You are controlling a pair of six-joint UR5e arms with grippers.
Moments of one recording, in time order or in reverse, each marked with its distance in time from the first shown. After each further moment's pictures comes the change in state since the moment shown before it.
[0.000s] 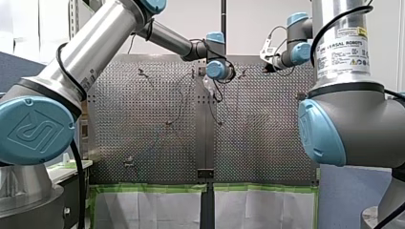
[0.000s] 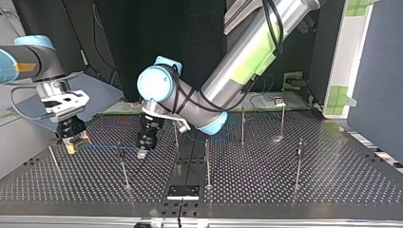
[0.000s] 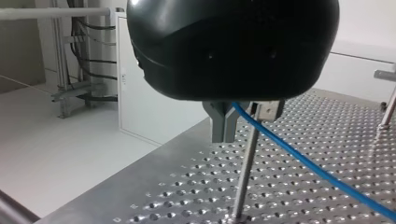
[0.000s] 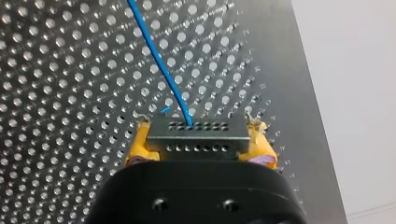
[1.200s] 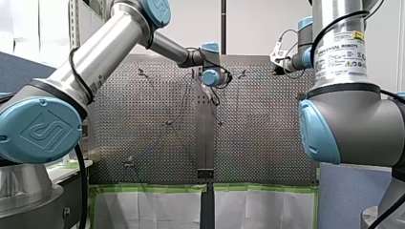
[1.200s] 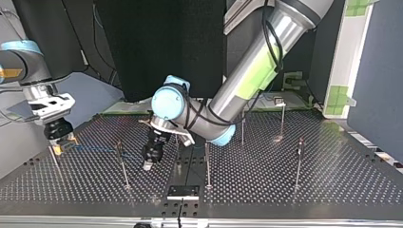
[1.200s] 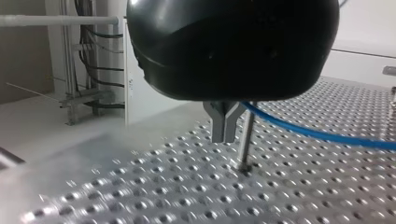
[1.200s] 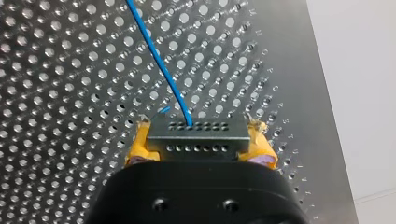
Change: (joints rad) left arm 0.074 -0.078 0.068 0.053 0.112 -0.019; right arm -0.091 0.032 -0.014 -0.022 -0.078 0.011
